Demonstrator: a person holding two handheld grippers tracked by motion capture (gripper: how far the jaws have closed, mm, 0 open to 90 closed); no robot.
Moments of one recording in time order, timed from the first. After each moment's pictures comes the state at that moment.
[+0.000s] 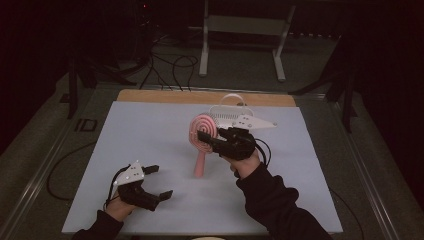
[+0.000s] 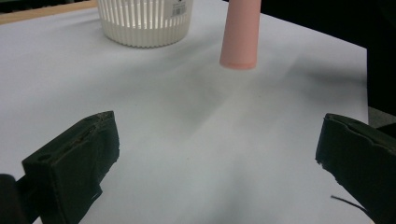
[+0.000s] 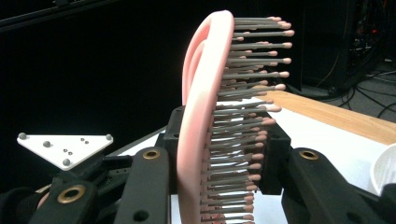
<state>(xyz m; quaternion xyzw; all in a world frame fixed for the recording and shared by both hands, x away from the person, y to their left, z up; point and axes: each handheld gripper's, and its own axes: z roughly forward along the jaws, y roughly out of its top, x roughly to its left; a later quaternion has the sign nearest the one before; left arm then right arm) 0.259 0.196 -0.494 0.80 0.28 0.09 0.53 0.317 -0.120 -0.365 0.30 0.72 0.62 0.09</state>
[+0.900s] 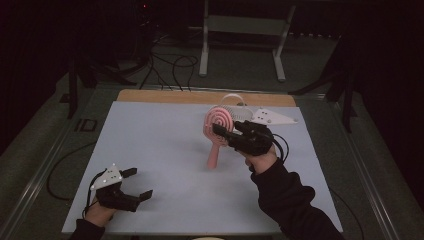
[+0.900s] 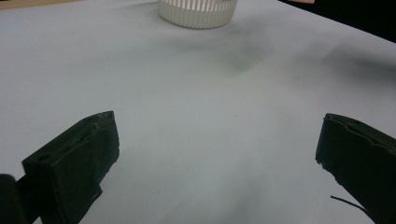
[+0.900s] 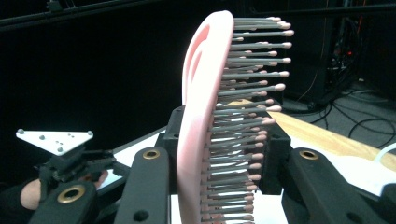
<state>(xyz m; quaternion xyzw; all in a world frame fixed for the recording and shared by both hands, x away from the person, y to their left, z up) 0.247 0.247 -0.502 0.78 0.33 0.12 0.51 0.315 -0.154 -0.341 0.29 0.72 0.62 0.13</state>
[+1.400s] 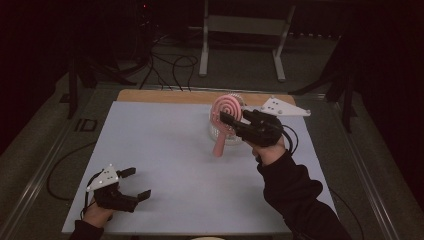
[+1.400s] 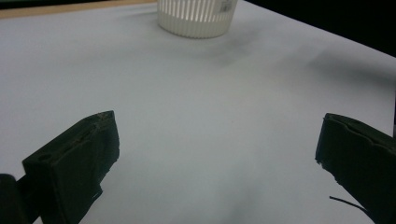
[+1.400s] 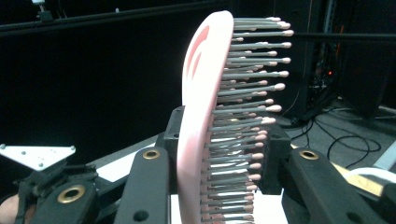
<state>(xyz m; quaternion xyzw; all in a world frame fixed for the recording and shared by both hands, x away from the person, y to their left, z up) 0.244 0.250 -0.500 0.77 0.33 0.12 0.53 0.320 -0.166 -0.315 0.28 0.71 0.63 0.17</state>
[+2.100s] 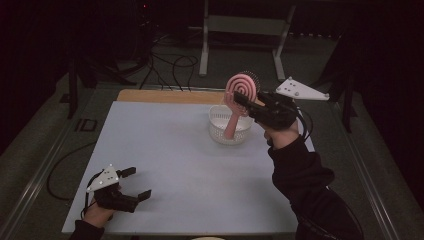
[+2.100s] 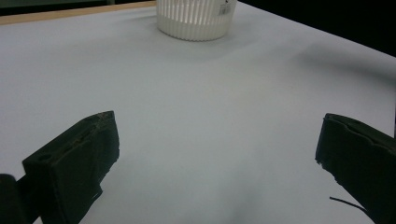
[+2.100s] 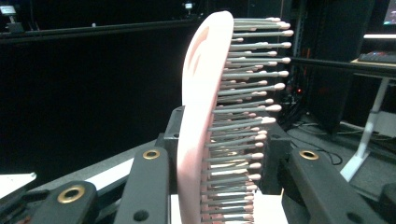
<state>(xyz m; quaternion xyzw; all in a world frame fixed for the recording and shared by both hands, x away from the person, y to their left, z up) 0.244 0.249 -0.500 0.77 0.33 0.12 0.53 0.338 -0.189 -0.282 0.29 0.69 0.63 0.22</state>
